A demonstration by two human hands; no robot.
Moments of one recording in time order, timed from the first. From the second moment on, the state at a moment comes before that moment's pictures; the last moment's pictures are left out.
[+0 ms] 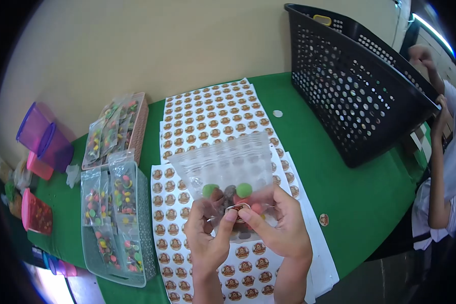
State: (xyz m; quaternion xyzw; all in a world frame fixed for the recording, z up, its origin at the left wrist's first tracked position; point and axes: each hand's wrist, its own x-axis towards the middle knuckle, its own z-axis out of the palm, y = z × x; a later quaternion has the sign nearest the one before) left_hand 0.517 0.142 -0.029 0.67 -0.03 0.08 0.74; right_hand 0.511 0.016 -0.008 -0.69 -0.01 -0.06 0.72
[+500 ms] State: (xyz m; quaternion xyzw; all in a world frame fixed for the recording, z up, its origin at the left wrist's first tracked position) left_hand 0.499 0.129 -0.013 0.59 -0.05 0.10 0.80; right_hand 0.489 0.002 0.016 -0.67 -0.05 0.00 0.74
